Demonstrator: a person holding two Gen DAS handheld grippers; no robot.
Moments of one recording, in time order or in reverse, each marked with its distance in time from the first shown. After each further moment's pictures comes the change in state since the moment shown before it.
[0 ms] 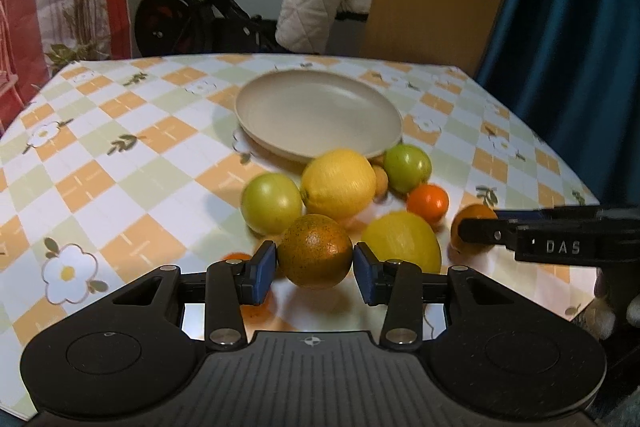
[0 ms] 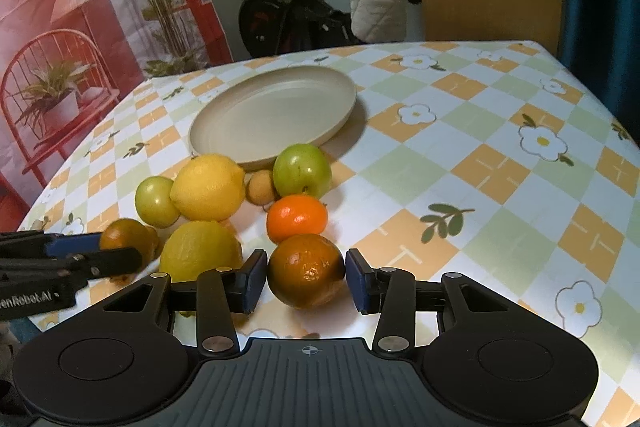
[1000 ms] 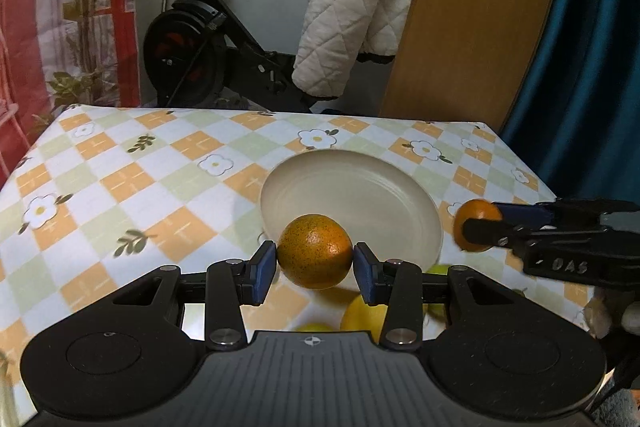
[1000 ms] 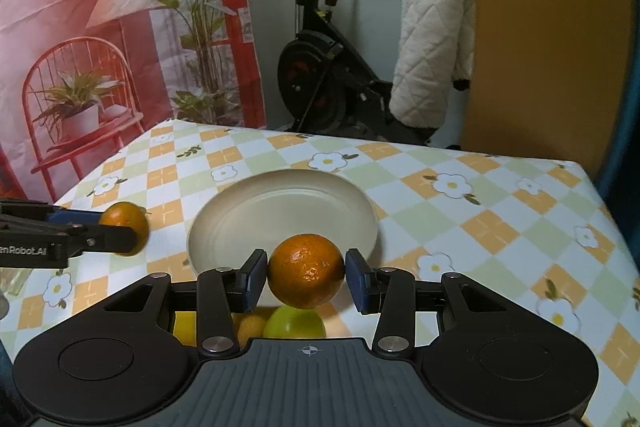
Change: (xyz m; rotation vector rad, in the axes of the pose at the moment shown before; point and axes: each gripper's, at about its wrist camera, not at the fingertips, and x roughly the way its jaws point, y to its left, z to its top) left arm 0.041 0.024 0.089 -0.023 -0.051 0.017; right arm 0.038 0.005 0.103 -0.191 -0.113 0.058
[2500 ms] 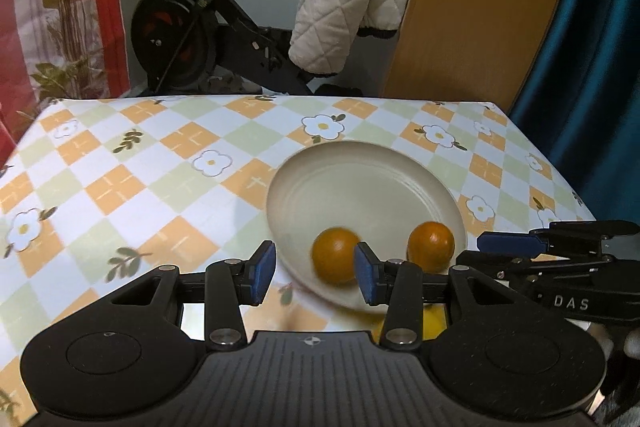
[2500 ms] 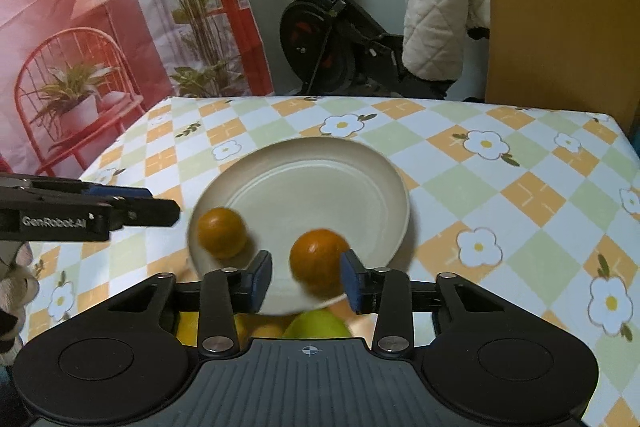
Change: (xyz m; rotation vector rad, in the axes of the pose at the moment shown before) left arm 0.030 0.019 0.021 0.023 0.089 -0.011; right arm 0.034 0.003 -0.002 0.079 0.103 0.048
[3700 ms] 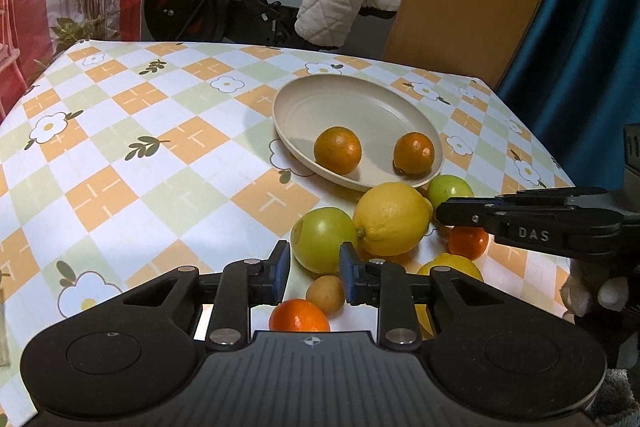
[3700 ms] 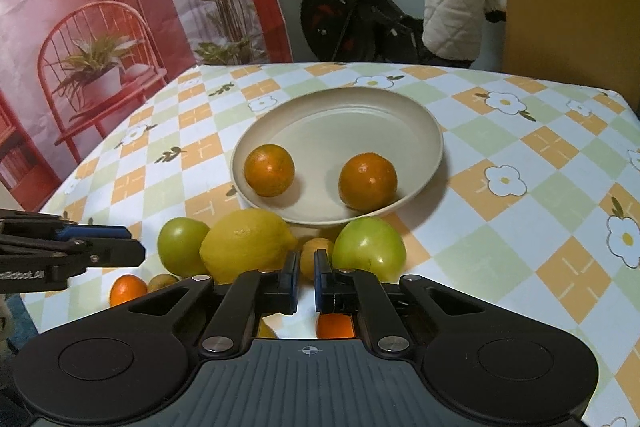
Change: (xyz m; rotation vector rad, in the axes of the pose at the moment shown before) left arm -0.041 0.003 -0.078 -0.069 0.025 -0.029; right arm -0.011 0.027 -0.045 -0.021 0.048 0.024
